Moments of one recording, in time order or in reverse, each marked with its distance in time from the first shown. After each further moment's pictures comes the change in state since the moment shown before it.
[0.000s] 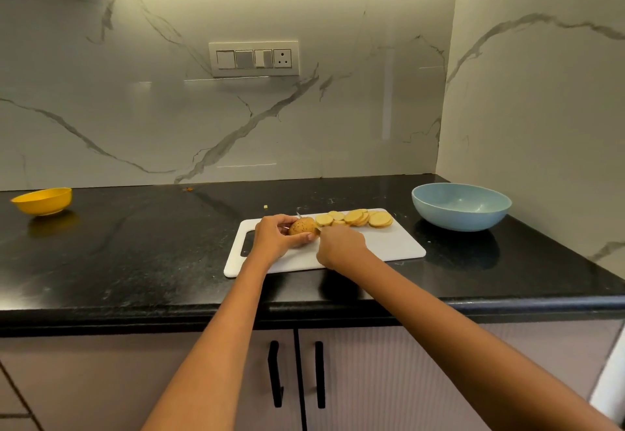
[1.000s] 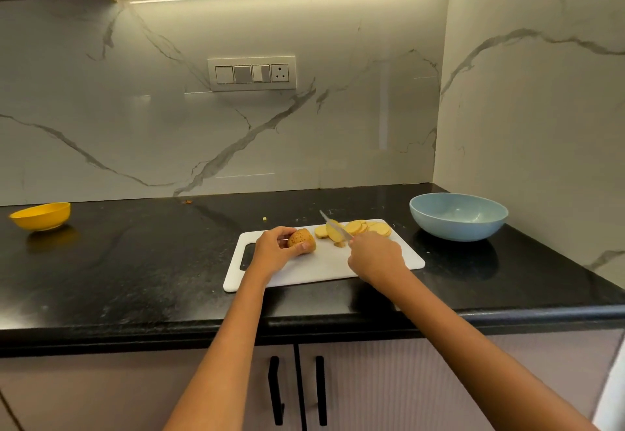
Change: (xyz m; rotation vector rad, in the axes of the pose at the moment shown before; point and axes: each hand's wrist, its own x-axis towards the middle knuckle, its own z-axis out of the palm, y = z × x) left_hand 0.000 0.000 0.000 -0.023 -0.052 -0.027; right_hand -0.010 0.042 -0.009 0.012 0.123 0.097
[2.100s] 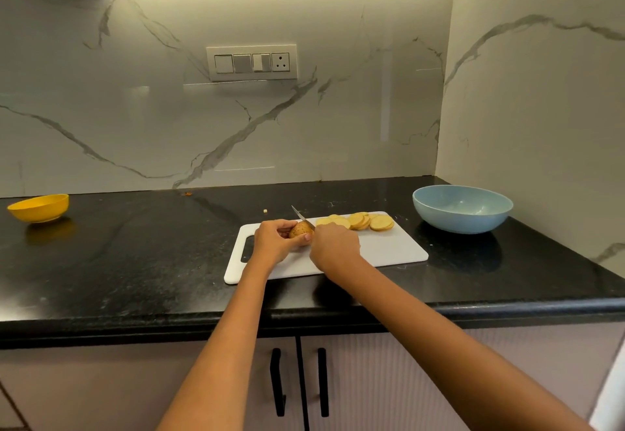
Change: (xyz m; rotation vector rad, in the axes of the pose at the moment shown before) left_hand 0.004 -0.001 0.002 -0.031 0.075 -0.002; right_hand 0.006 -0.058 0.009 0.000 -0.039 -0.058
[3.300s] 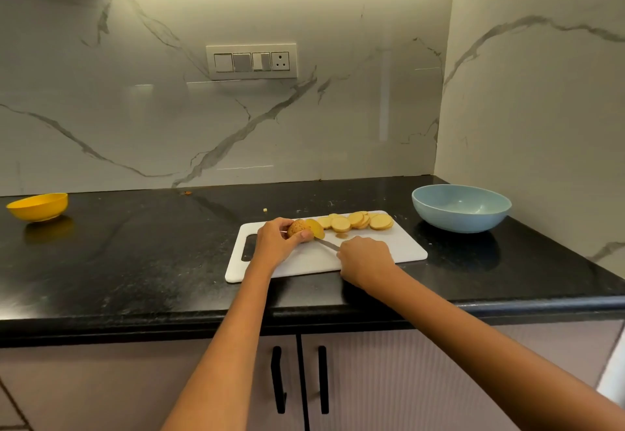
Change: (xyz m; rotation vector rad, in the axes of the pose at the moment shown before) left_hand -0.002 -0.001 0.001 0.123 0.013 0.024; right_hand -0.015 0.043 0.006 -0.172 -0.050 -0.087
